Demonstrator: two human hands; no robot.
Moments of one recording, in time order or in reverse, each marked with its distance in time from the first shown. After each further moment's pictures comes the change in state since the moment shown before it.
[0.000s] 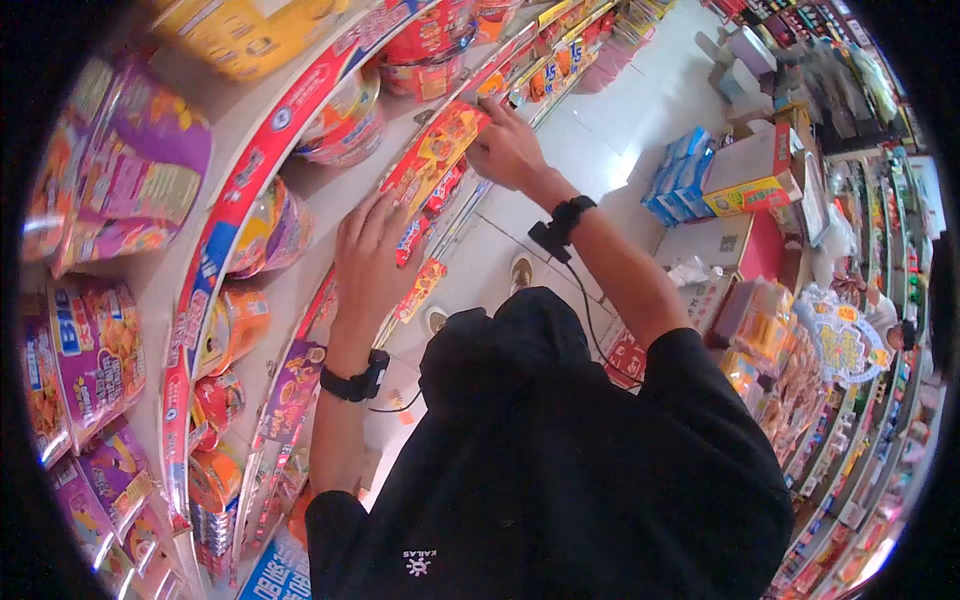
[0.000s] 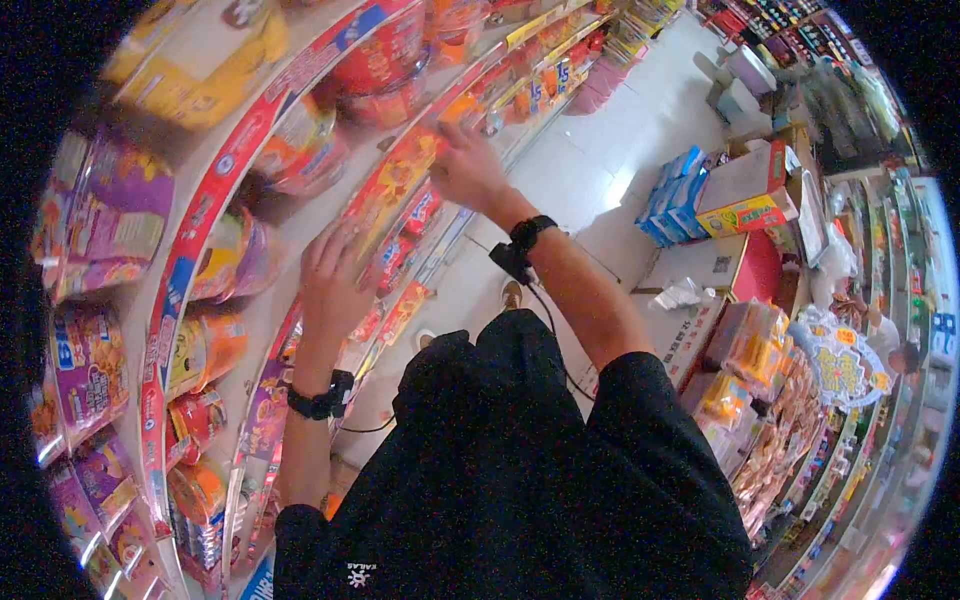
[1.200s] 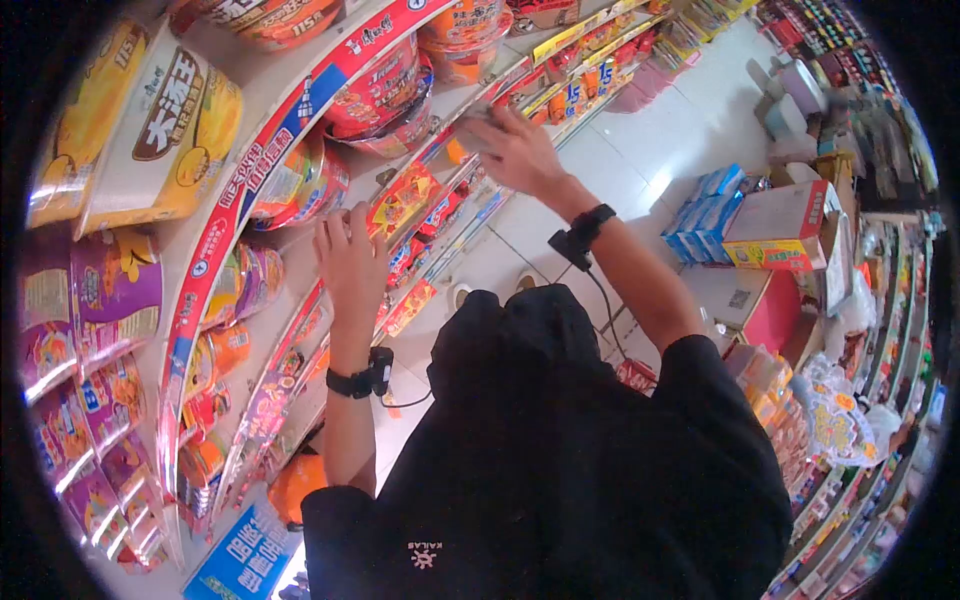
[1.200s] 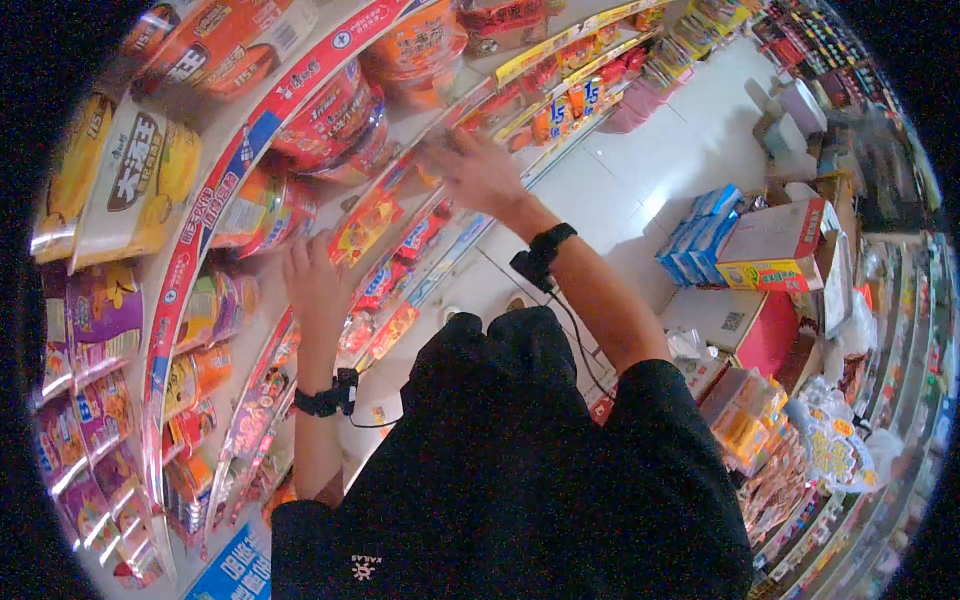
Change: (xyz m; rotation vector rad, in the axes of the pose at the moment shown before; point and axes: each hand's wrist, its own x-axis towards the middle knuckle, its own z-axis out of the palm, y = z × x) left_hand 0.079 0.017 0.063 0.368 -0.028 -0.379; right_hand 0.028 0.115 -0.022 0.112 -0.117 -0.005
